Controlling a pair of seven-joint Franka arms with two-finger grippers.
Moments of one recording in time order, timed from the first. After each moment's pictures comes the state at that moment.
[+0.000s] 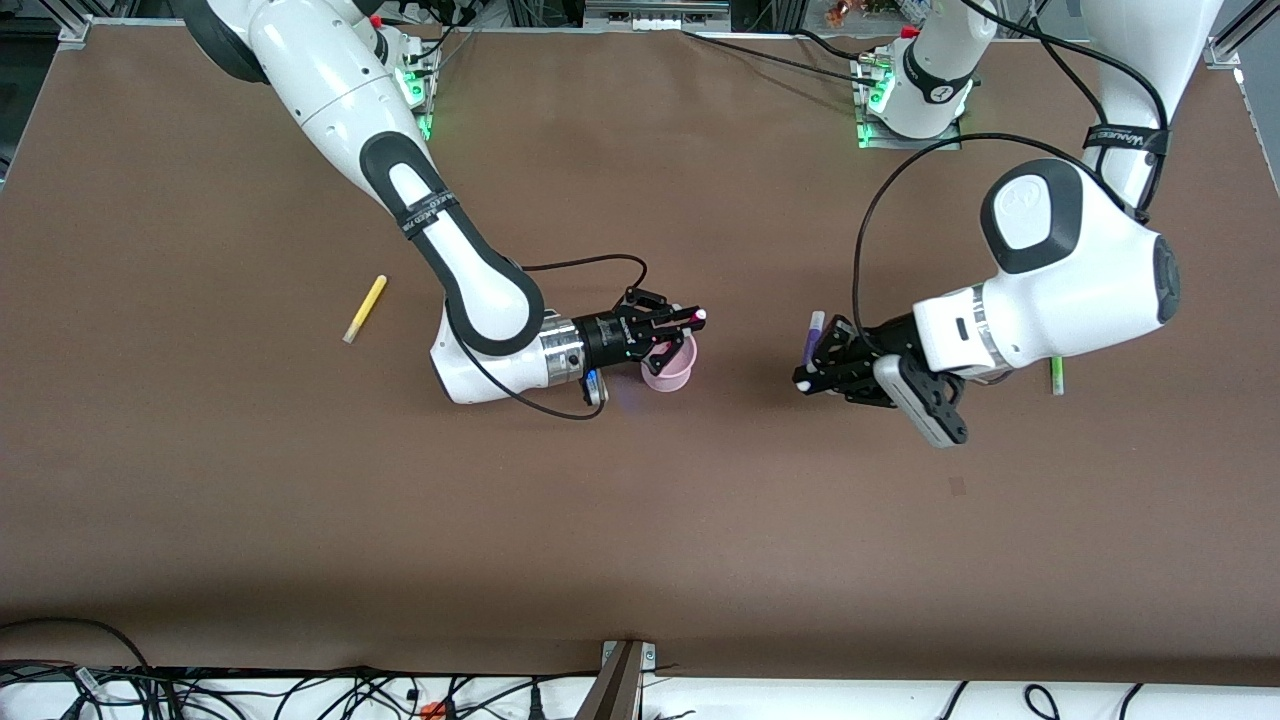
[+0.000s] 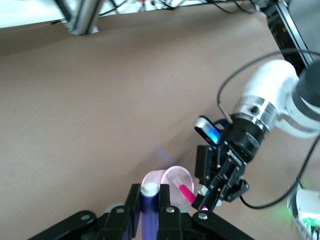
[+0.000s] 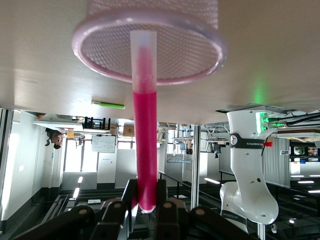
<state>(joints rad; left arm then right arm) 0.15 0.40 -0.49 -1.65 -0.61 2.16 0.60 0.41 0.88 0.21 -1.38 1.36 1.98 0.89</state>
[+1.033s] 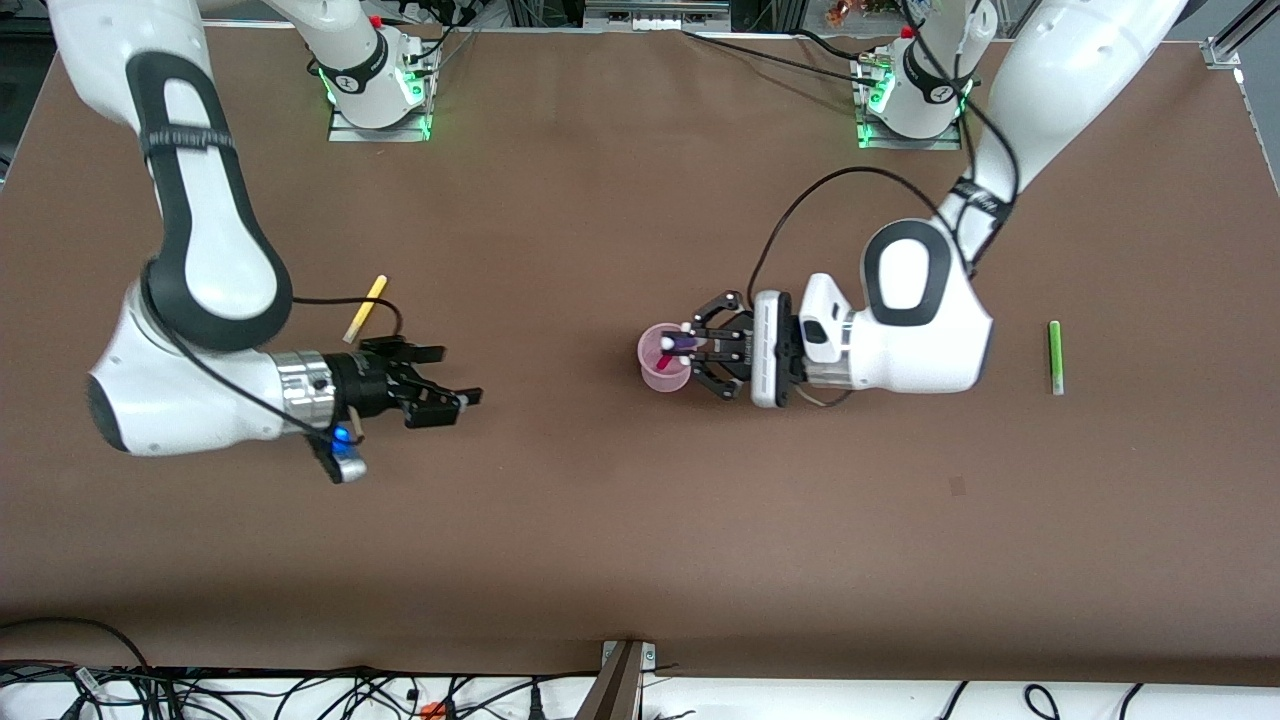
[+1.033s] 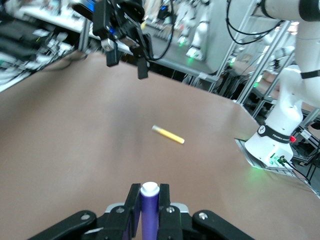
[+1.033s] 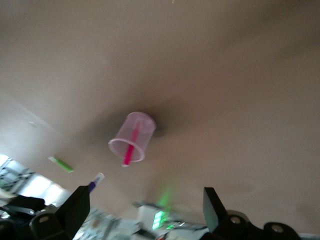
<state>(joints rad) 0.06 0.68 -0.62 -1.59 -1.04 2.18 1.67 0.13 0.62 0.09 -1.23 0.58 1.61 0.66</state>
